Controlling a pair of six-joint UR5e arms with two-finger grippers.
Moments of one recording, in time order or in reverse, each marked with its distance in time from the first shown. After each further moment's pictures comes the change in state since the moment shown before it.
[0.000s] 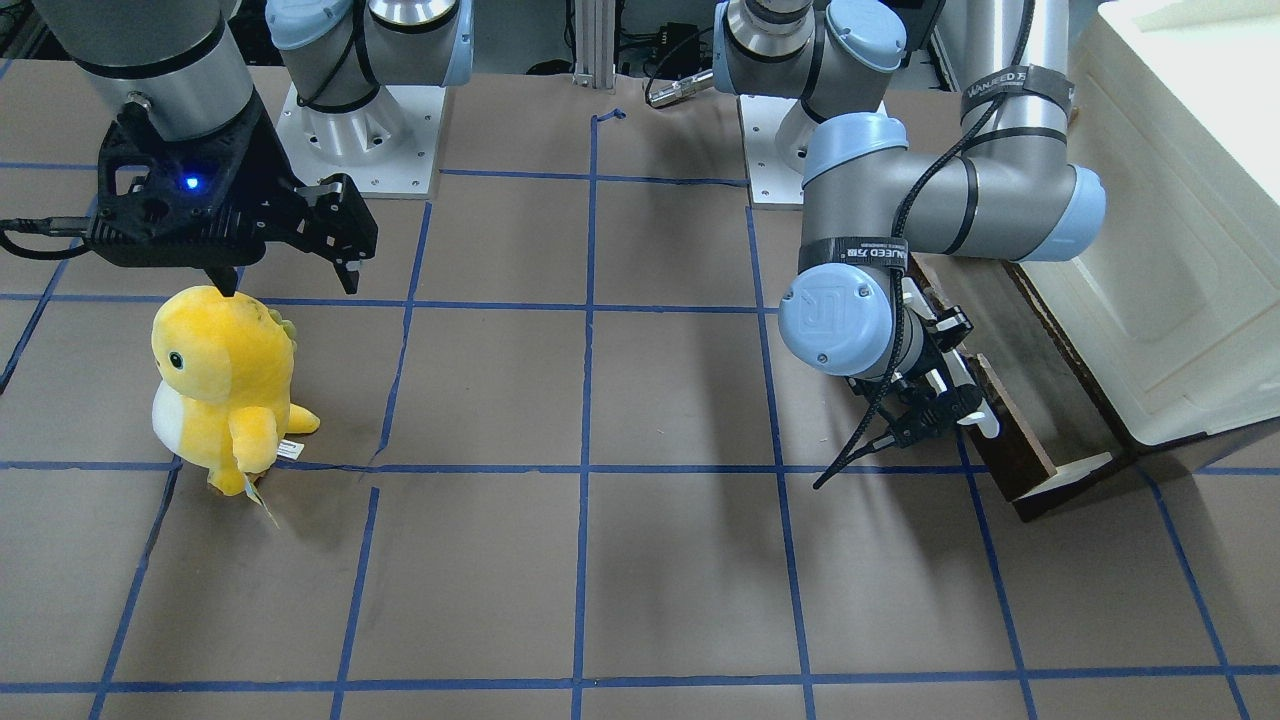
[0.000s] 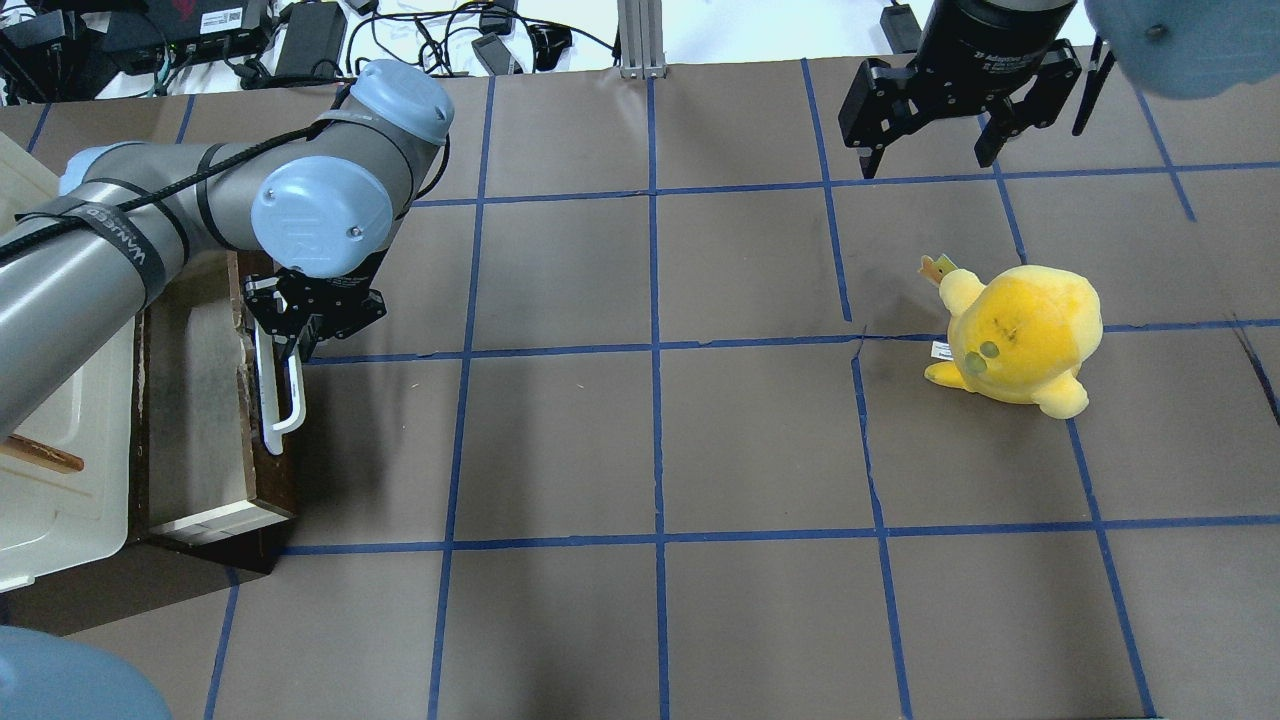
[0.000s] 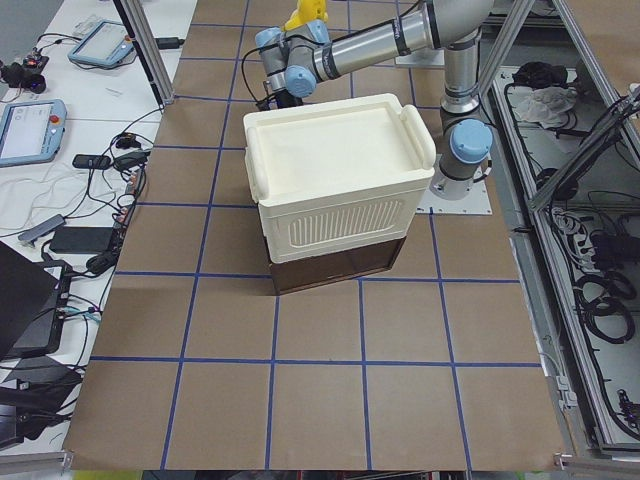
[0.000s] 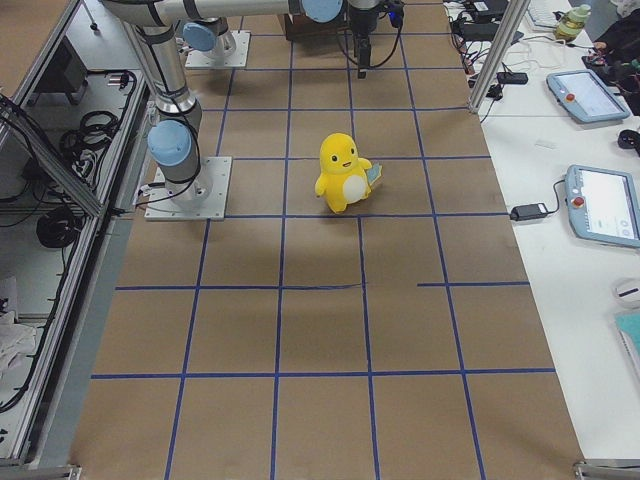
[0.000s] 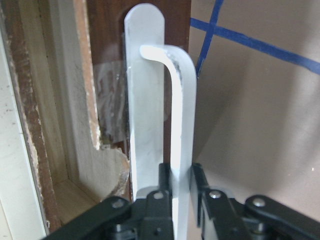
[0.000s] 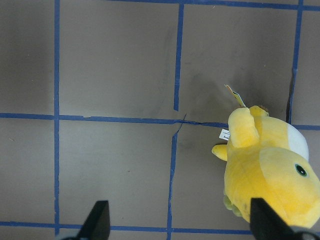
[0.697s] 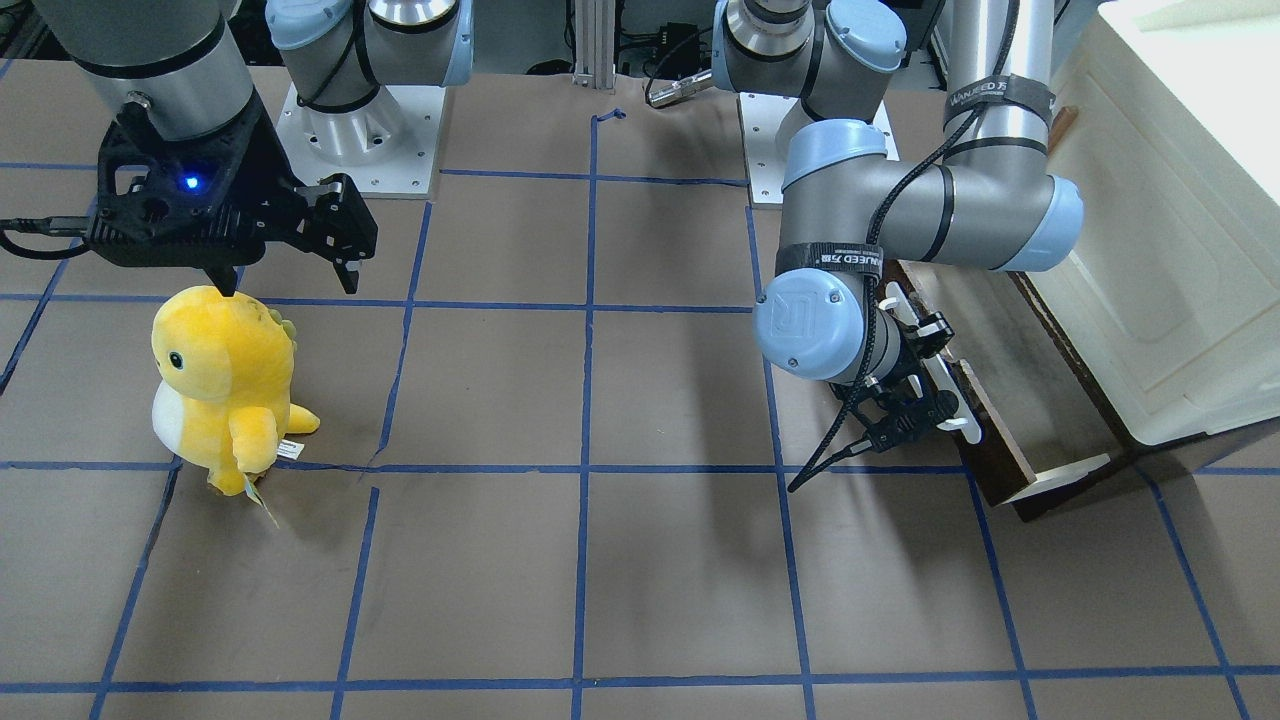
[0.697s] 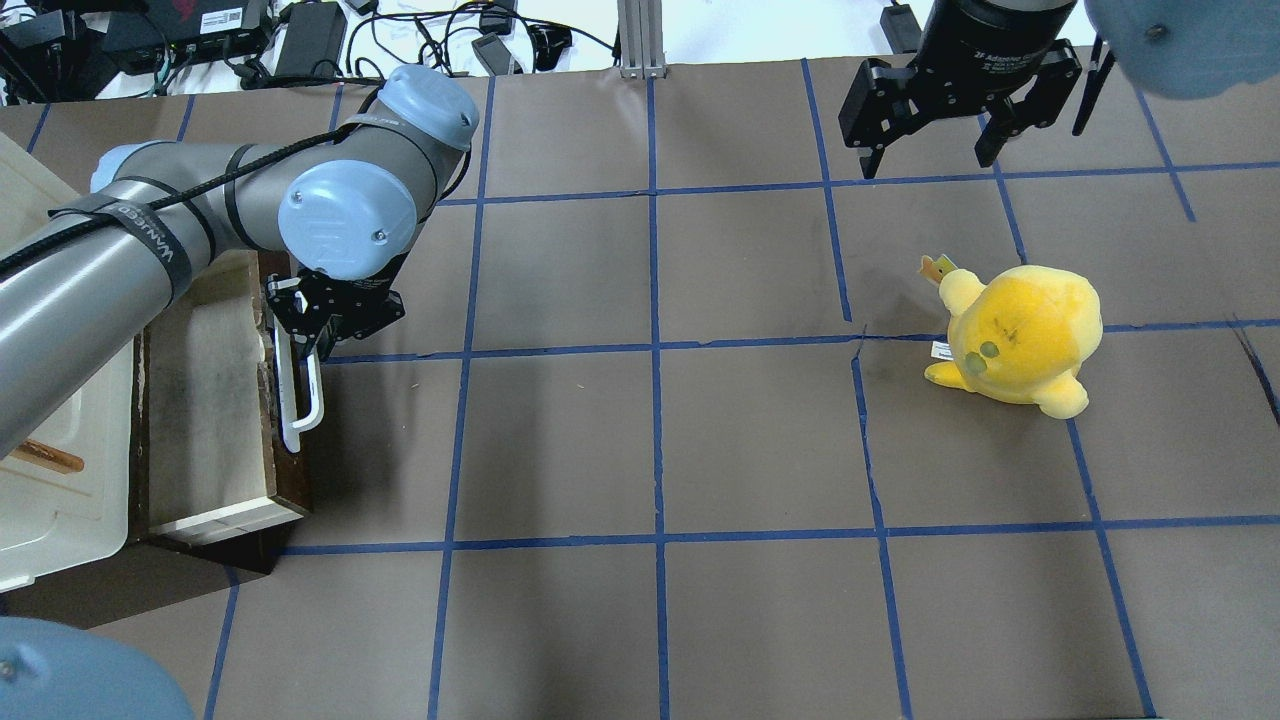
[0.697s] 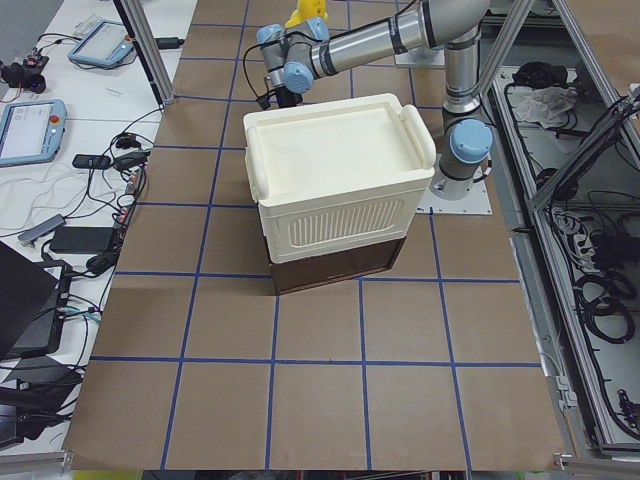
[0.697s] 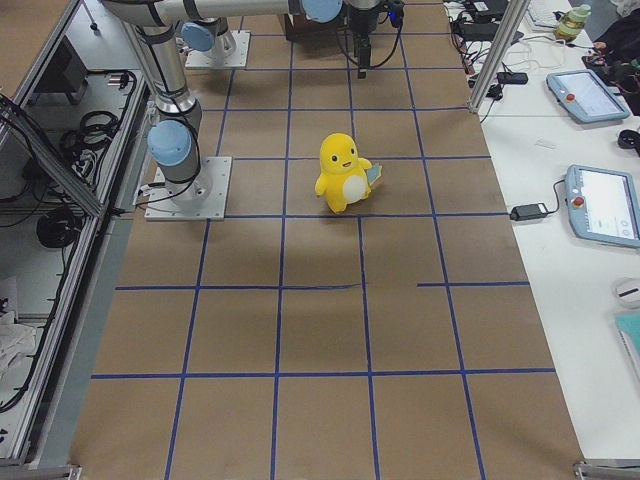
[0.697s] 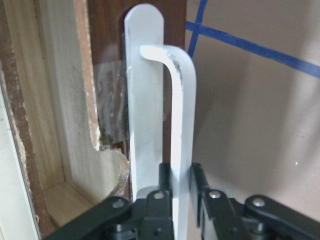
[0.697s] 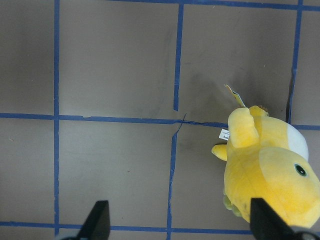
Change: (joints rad) left arm -0.029 -0.020 0.015 0.000 -0.005 -0.009; right arm 0.000 0.000 0.000 0.000 -0.001 0.000
